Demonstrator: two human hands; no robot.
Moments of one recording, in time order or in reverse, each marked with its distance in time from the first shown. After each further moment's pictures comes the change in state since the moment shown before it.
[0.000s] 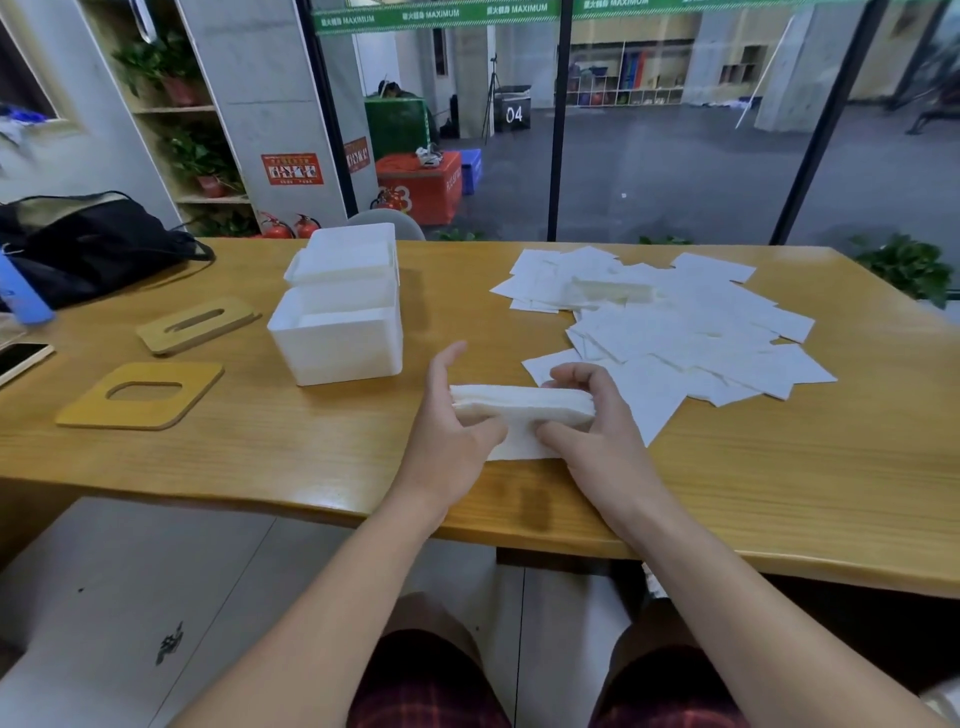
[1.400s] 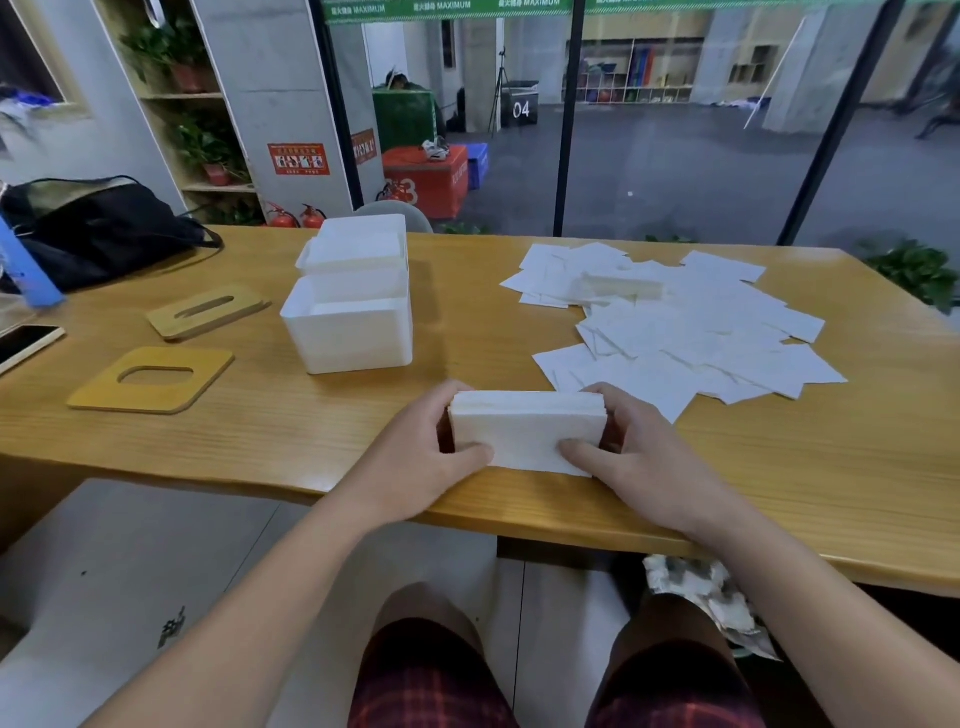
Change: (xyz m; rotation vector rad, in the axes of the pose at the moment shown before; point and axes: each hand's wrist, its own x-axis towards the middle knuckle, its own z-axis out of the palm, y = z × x) left_hand -0.009 0.000 -0.058 0.398 -0.316 0.107; right_hand -0.008 -0.007 -0.037 -0.341 -0.281 -0.058
